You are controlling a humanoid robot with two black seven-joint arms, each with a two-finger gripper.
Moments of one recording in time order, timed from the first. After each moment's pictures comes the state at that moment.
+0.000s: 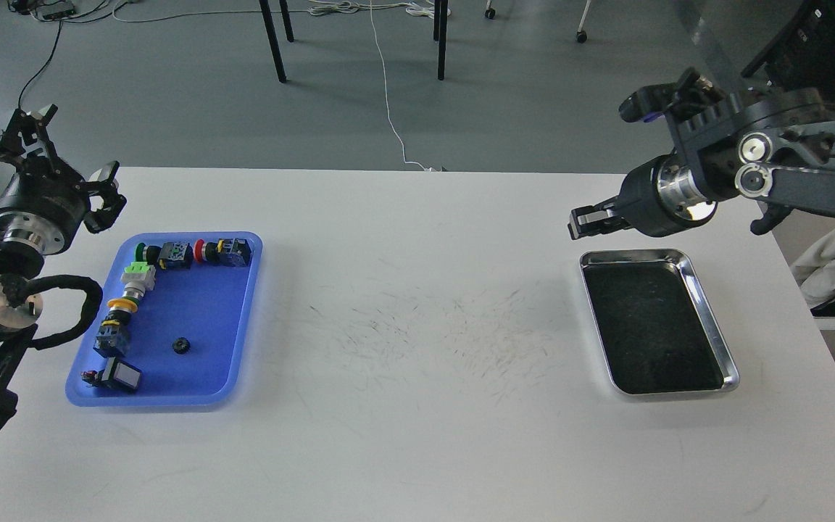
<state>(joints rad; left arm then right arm) -0.41 0.49 -1.25 -1.03 0.29 -0.05 -0.14 1.71 -0.66 -0.58 1.34 -0.79 0.46 -0.13</state>
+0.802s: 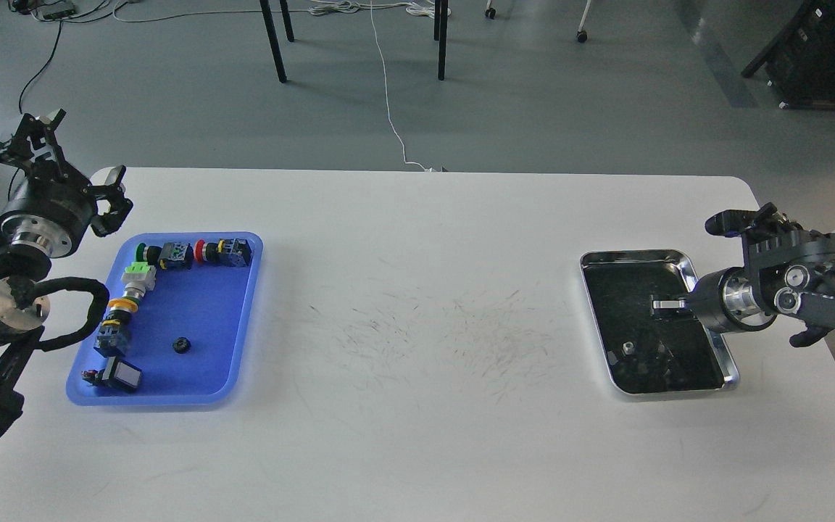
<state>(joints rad) -0.41 0.48 -1.24 -1.03 0.29 -0.04 -0.14 1.24 -0.68 -0.44 1.13 -0.89 0.33 -0.12</state>
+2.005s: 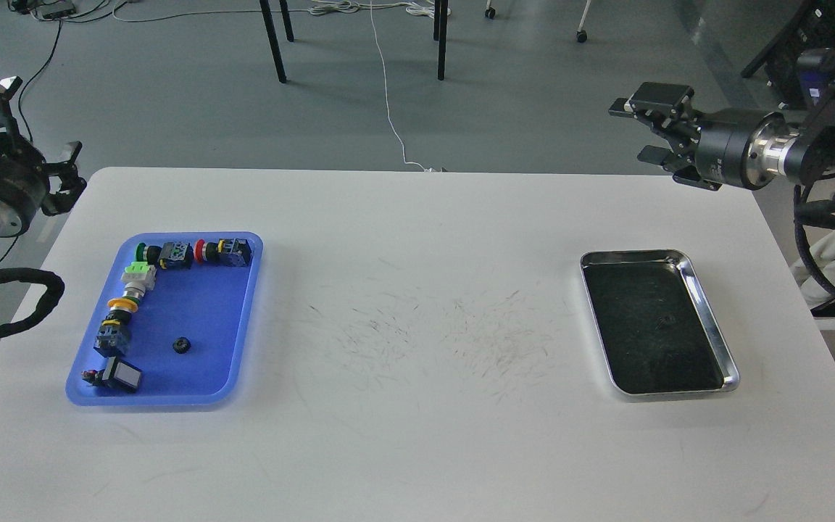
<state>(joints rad) -0.40 0.65 -1.23 -1.13 0.37 -0.04 -0.12 1.14 -0.75 0.24 1.08 -0.44 0.28 -0.01</state>
